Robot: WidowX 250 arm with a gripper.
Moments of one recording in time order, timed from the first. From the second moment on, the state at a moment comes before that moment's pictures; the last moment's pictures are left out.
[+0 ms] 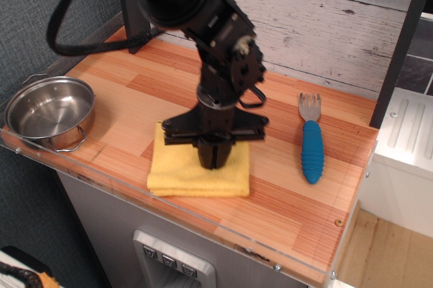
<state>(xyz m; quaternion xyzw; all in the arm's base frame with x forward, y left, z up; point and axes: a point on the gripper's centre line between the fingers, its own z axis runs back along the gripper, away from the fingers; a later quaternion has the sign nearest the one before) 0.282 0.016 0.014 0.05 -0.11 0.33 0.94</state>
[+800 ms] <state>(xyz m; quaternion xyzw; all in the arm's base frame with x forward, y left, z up) 0.332 0.074 0.019 0.03 -0.14 0.50 0.85</state>
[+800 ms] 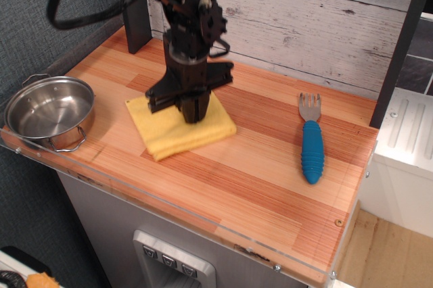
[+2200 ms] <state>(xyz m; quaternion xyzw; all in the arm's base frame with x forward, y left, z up) 0.380 0.124 0.019 -0.01 -0.14 0.59 0.80</state>
